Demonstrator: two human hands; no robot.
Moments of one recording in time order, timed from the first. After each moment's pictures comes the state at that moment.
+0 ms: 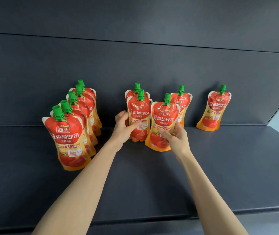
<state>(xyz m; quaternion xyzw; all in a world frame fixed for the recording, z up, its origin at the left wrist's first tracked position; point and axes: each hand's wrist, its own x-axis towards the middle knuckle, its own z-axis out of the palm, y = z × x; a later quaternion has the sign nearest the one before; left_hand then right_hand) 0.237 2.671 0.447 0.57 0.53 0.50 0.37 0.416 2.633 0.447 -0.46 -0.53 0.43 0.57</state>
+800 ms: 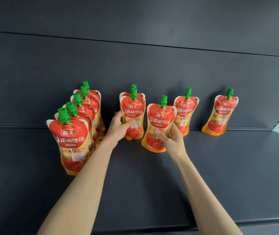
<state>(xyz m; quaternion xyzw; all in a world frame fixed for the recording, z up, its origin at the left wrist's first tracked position) 0.205 2.692 0.448 0.54 0.53 0.52 0.39 0.389 2.648 0.441 -0.44 -0.54 0.43 0.57</state>
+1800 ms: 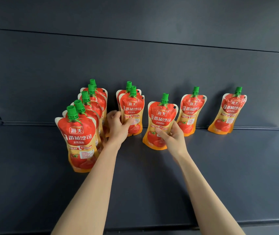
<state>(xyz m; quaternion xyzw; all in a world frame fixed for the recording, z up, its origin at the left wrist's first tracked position) 0.189 2.697 0.428 0.53 0.61 0.52 0.27 0.372 2.650 0.439 -0.45 -0.55 0.42 0.57</state>
